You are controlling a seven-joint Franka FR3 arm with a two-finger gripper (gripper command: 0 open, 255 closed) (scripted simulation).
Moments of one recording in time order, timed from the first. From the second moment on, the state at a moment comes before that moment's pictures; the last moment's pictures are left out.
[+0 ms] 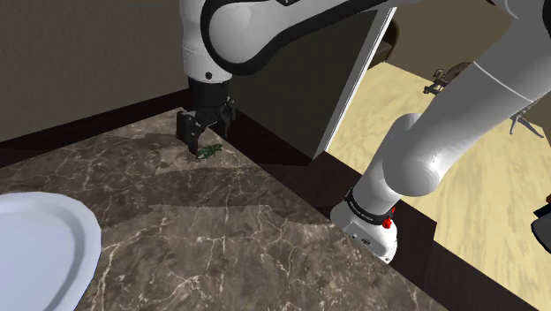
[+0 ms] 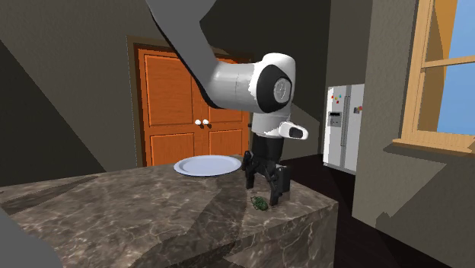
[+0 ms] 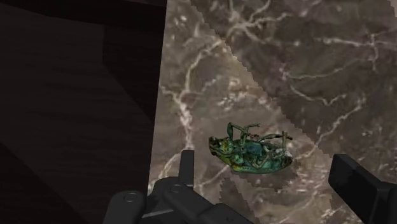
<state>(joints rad) 0.21 -0.21 0.38 -2.36 0.22 2.13 0.34</state>
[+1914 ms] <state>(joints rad) 0.21 -0.25 0.36 -2.29 0.22 2.02 0.35</state>
